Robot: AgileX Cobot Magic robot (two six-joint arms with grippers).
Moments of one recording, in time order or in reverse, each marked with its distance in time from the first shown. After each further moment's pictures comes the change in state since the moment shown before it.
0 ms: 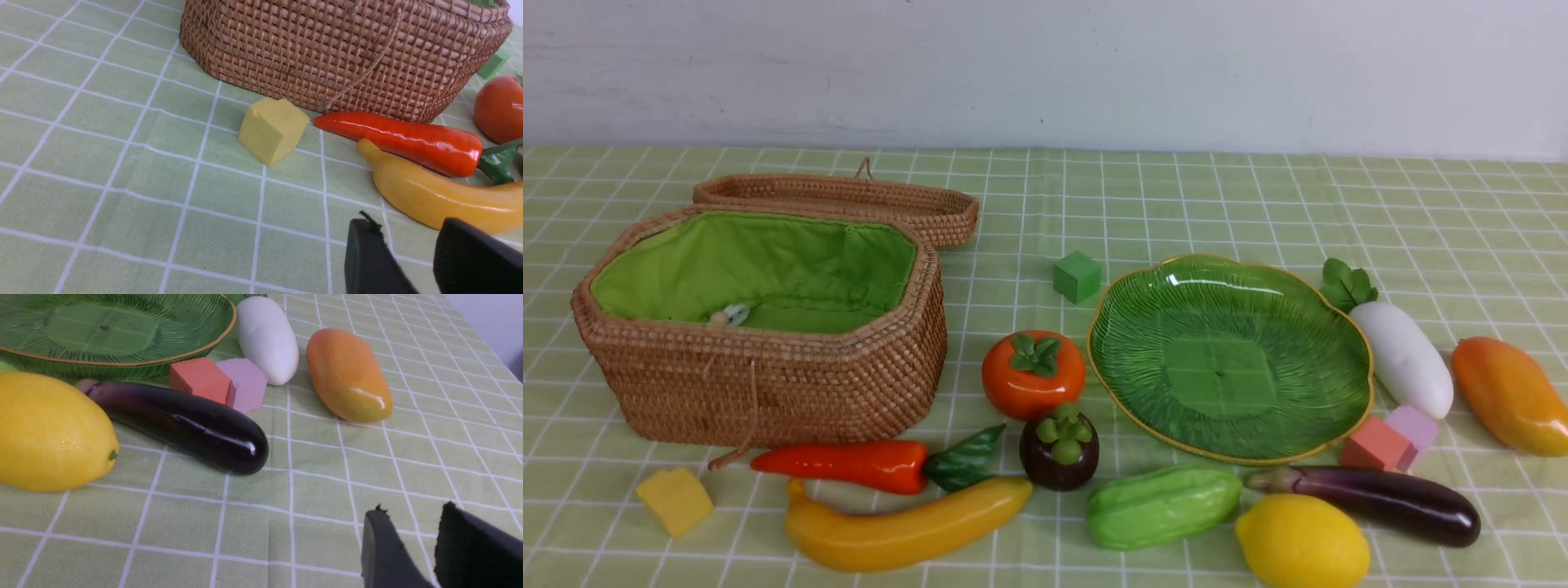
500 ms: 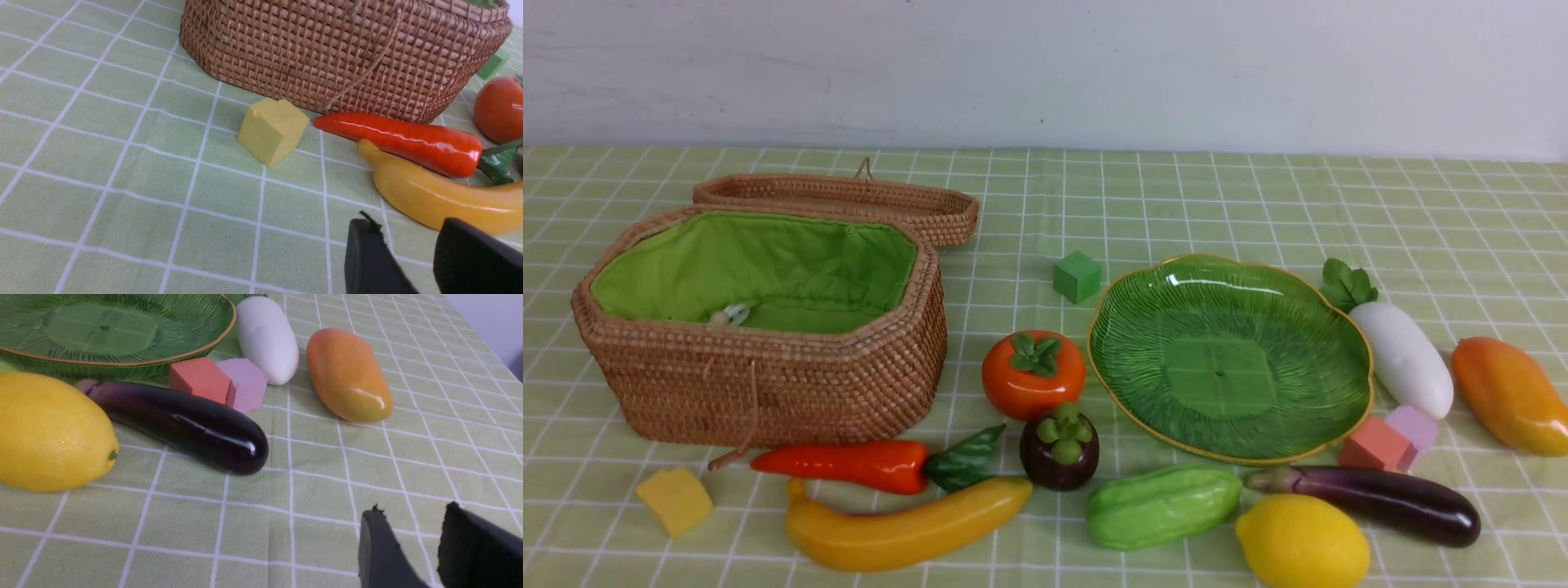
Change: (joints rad) right arm 0.000 0.000 0.000 0.000 0.000 -0.006; left arm 0.000 0.000 0.000 -0.001 -0.006 0.000
